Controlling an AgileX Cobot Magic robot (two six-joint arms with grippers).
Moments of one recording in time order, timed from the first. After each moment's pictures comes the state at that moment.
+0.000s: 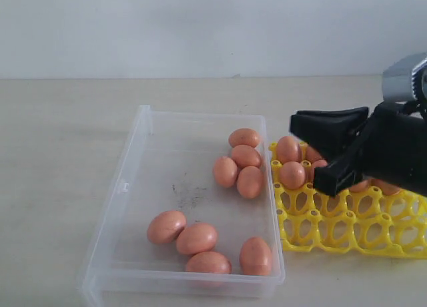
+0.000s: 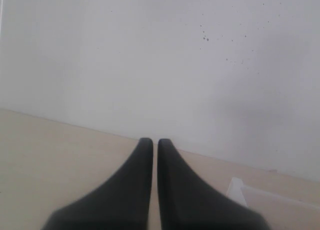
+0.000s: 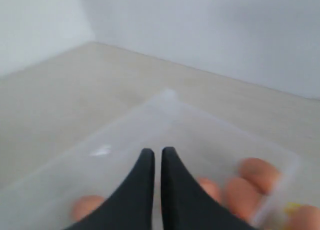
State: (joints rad) left arm 0.10 0.00 0.00 -0.40 0.00 0.18; right arm 0.24 1.29 -0.36 -0.88 -0.86 0.68
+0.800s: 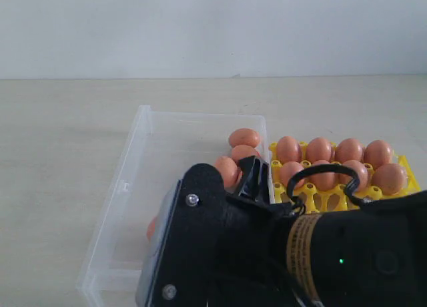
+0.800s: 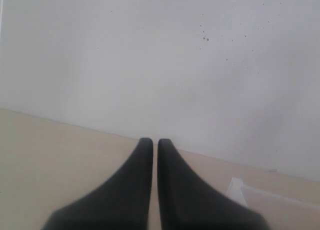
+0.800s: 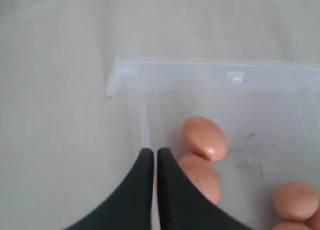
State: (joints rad) left arm 0.10 0.00 0.00 -0.40 0.00 0.18; right arm 1.18 1.29 -0.64 -0.60 0.15 0.19
